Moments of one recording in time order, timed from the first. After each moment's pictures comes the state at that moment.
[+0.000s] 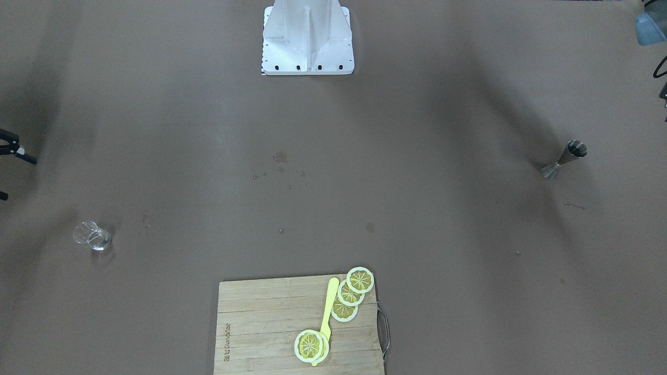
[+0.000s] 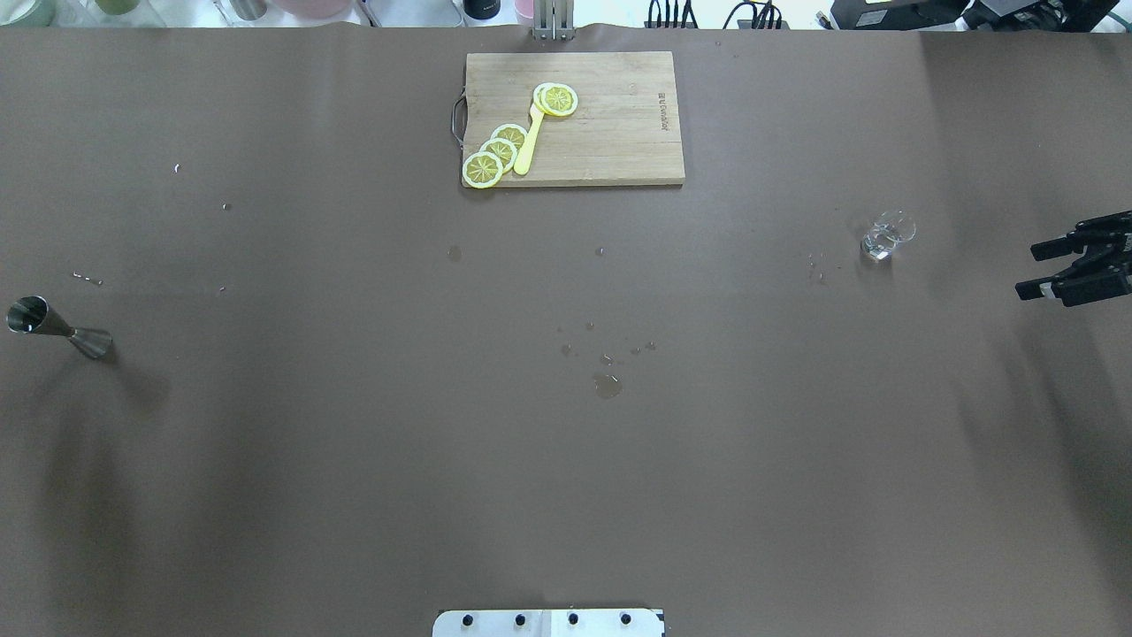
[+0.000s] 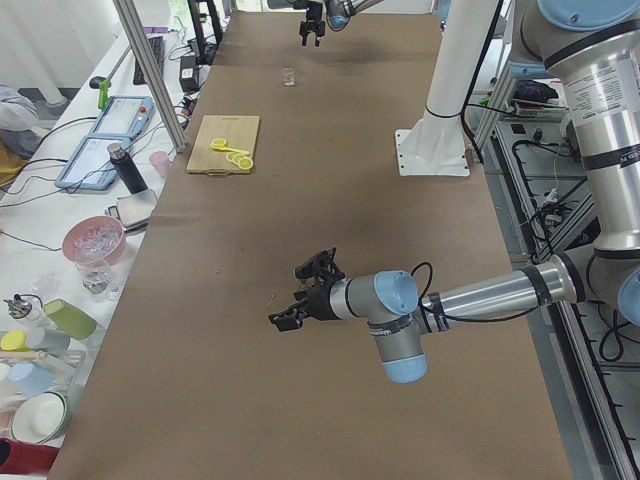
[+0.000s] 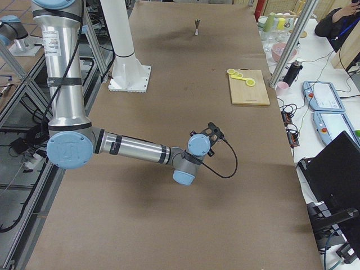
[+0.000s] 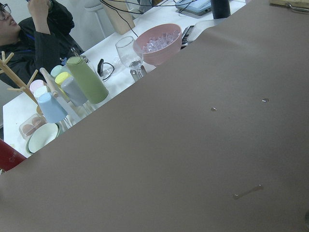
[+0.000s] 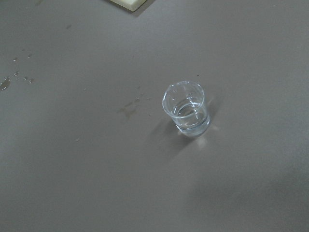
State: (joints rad) left arm -1.31 -1.24 -1.49 -3.22 -1.92 -0.22; right arm 1.23 -1.51 1.25 -0.18 2.62 0.35
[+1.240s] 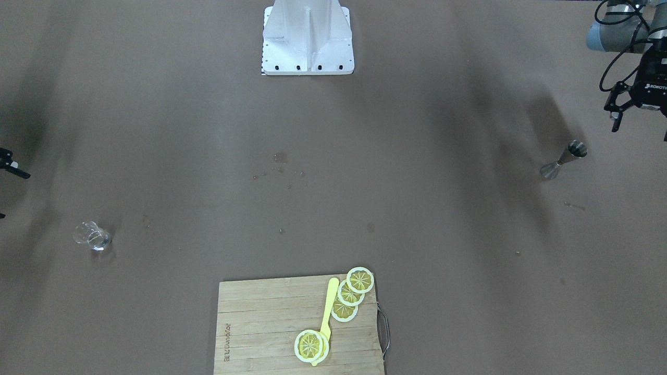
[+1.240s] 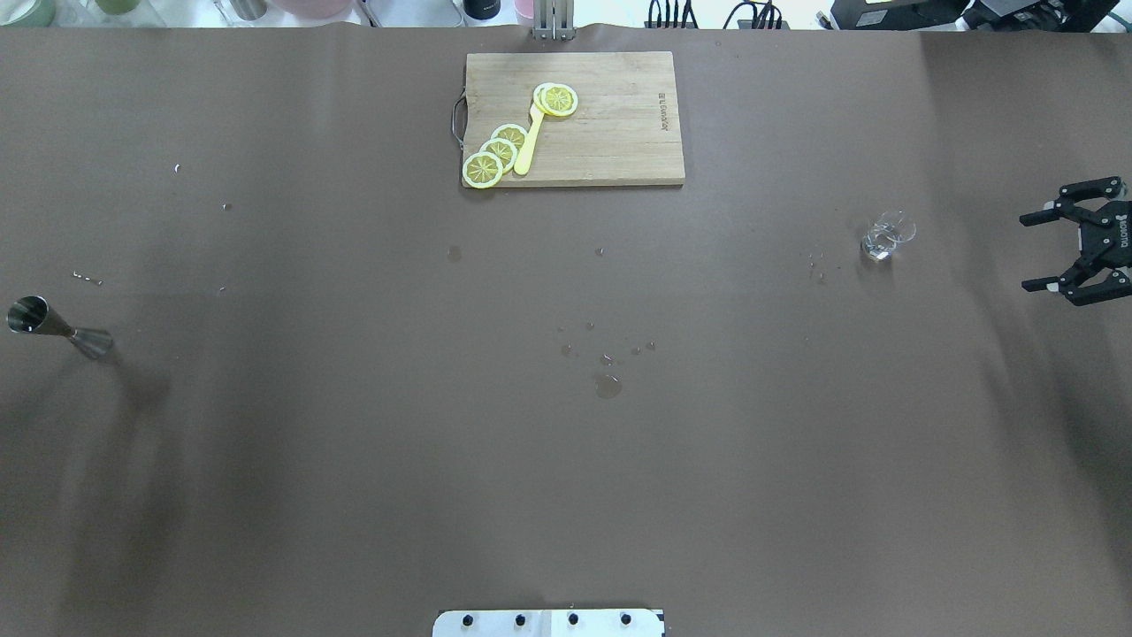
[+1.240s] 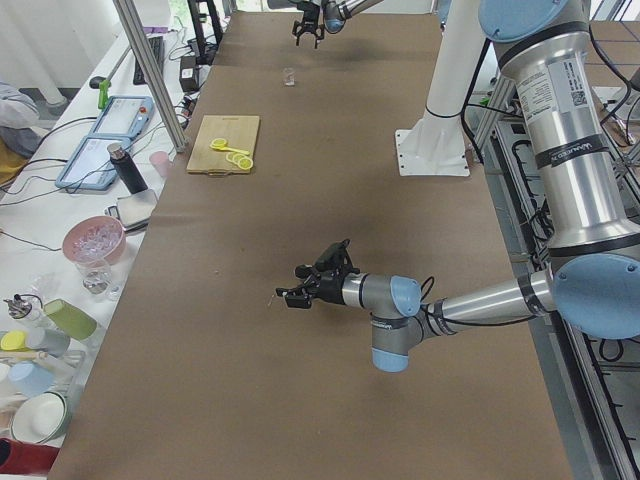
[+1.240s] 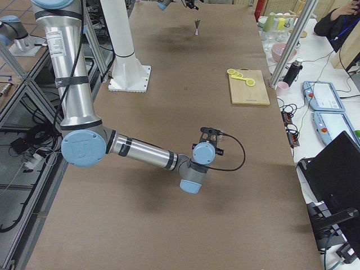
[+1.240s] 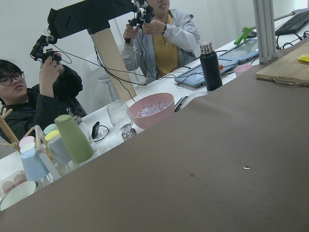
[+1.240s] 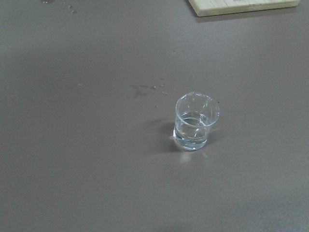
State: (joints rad) left arm -0.82 -1.24 -1.40 -3.62 -1.34 -0.46; right arm 1.26 -1.39 1.03 -0.02 2.61 -0.28
